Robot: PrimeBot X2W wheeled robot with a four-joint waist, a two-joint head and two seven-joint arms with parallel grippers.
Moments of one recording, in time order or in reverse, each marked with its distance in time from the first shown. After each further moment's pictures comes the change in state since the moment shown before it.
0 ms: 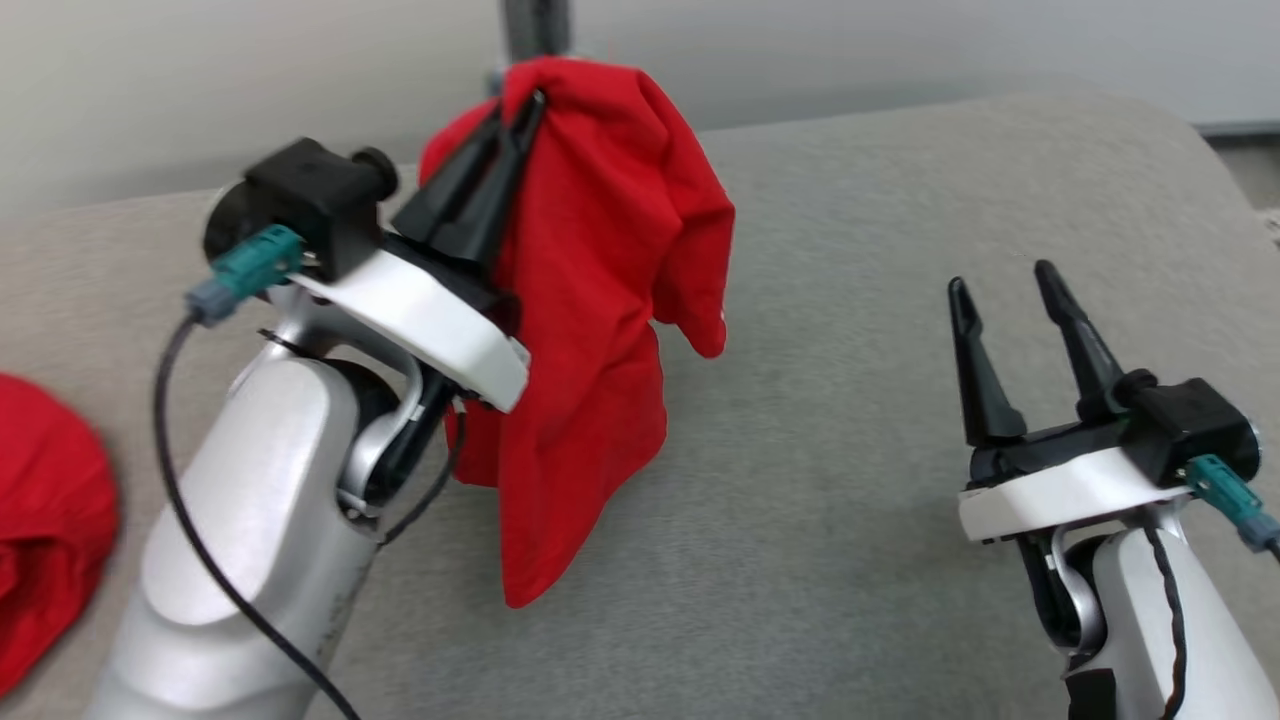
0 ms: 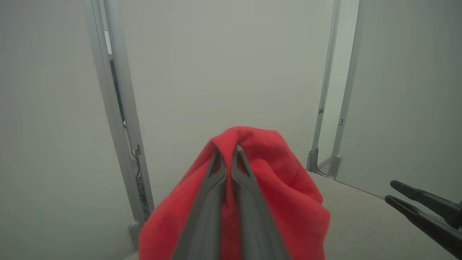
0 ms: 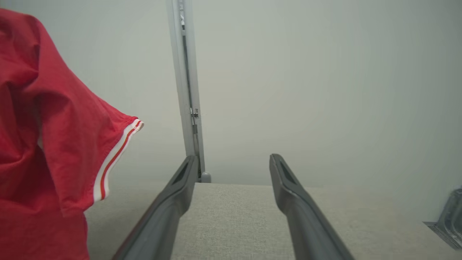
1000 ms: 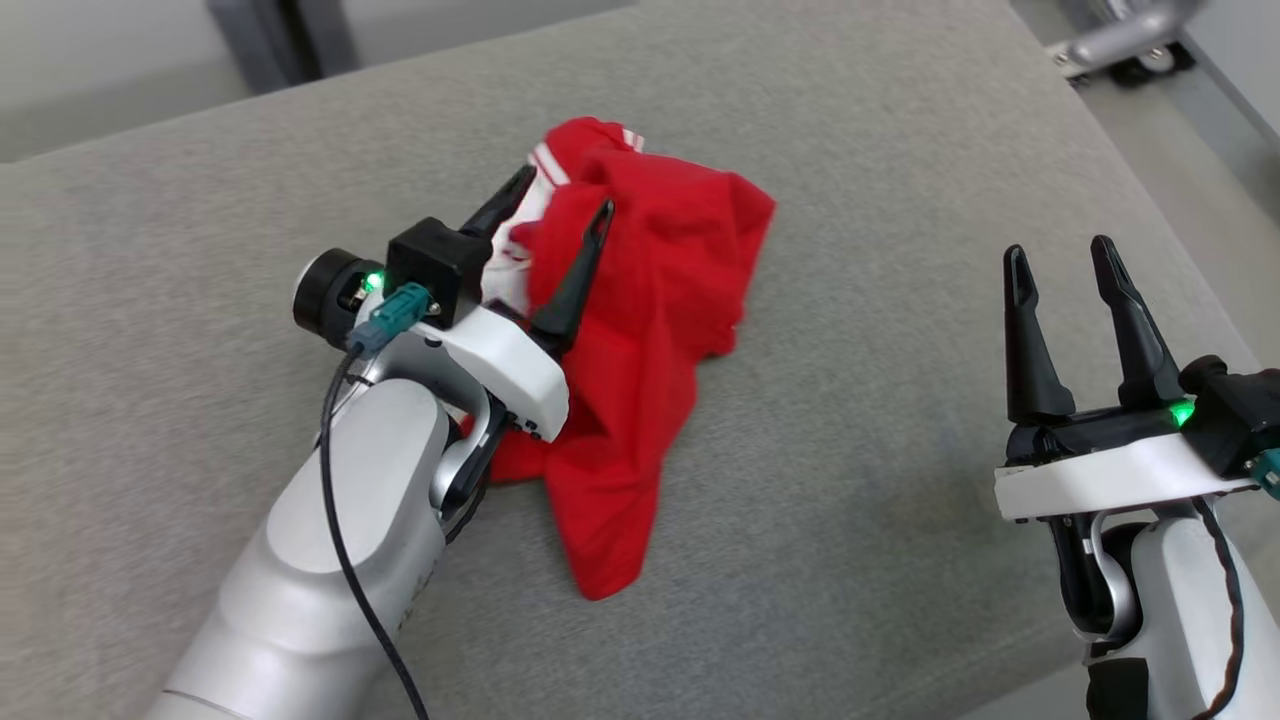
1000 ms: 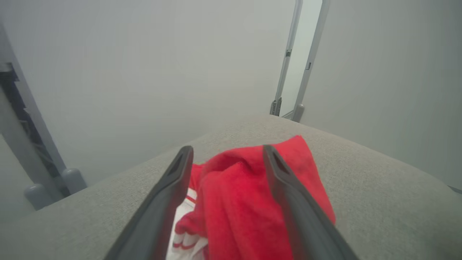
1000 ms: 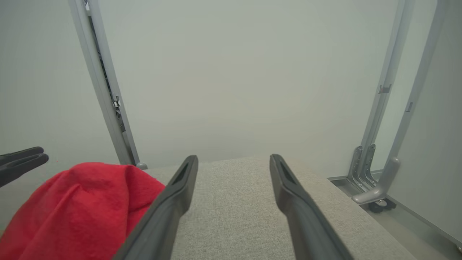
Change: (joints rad) left arm -0.089 -0.106 -0.143 0.499 0.105 0.009 -0.246; right arm 0.001 0.002 -0.063 -0.053 0.076 0.000 0.000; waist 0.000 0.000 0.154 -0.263
